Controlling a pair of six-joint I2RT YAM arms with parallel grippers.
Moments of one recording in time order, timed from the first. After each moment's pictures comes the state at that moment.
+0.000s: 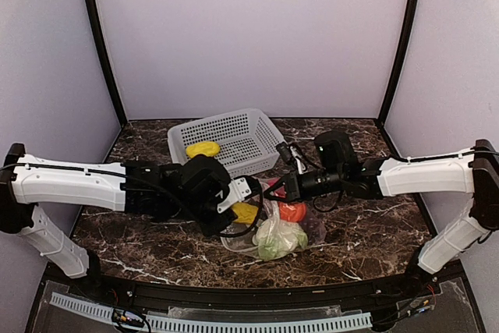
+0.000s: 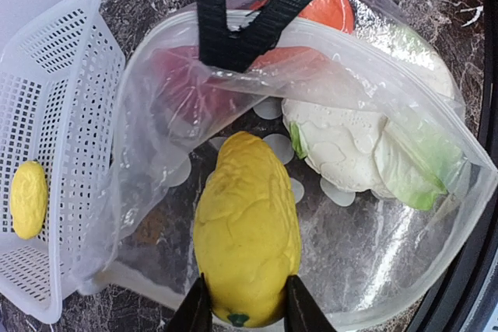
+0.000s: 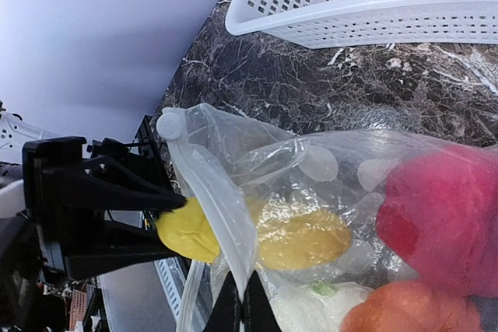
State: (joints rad) left arm -1.20 1.50 1.11 -0.54 -0.28 0.10; right arm 0.83 1.48 0.85 0.09 -0.55 0.64
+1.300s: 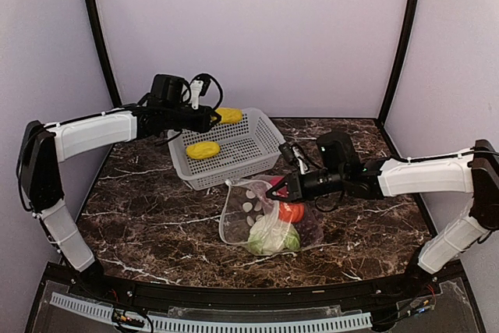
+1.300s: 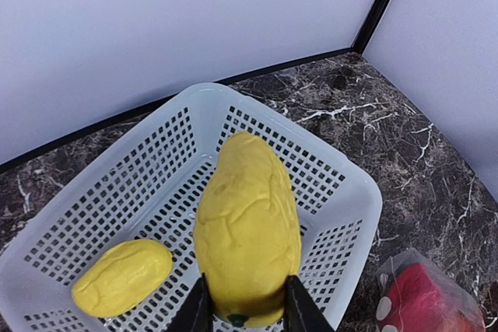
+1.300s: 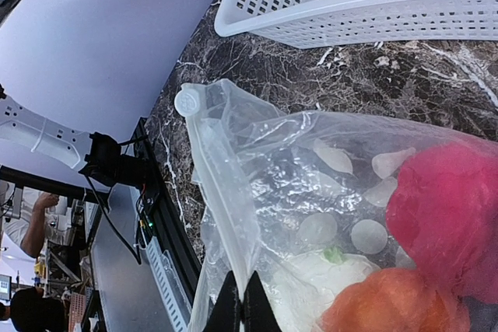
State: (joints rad) left arm -0.53 1.68 1.36 -0.16 0.12 -0.15; right arm 0.81 1.48 0.83 0.09 -0.55 0.63
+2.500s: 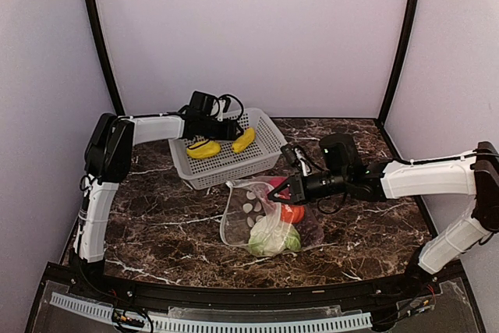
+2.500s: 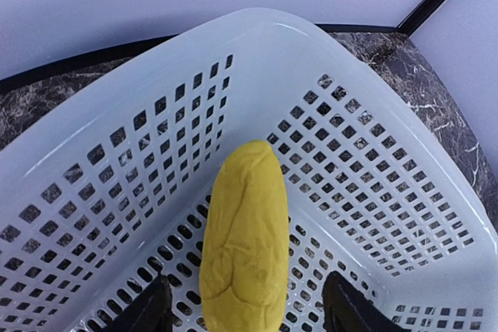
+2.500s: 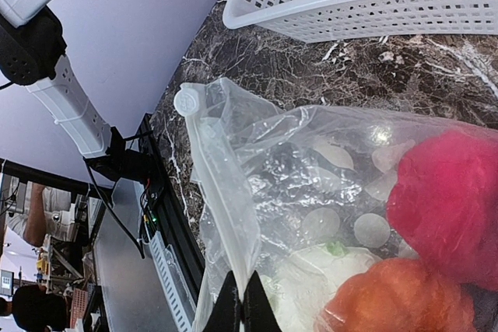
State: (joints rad) left arm -0.47 2.34 1.85 -0.13 0.25 -0.27; right arm 0.81 1.45 0.80 0.11 -0.57 0.63
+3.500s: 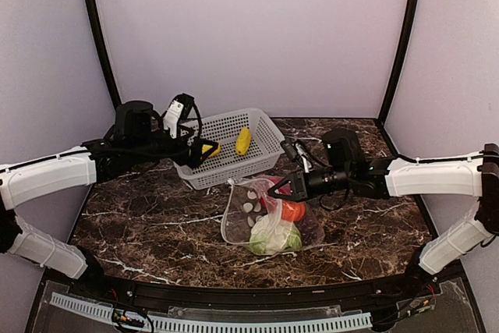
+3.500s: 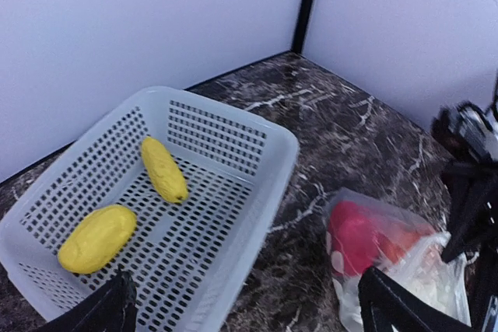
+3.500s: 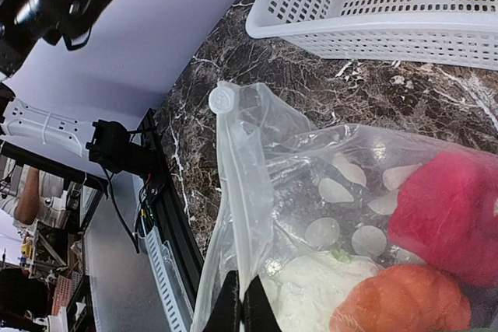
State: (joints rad) left arm -0.59 1.31 0.97 0.00 0.15 -0.09; right arm 0.81 1.42 0.82 0.07 -0.58 0.55
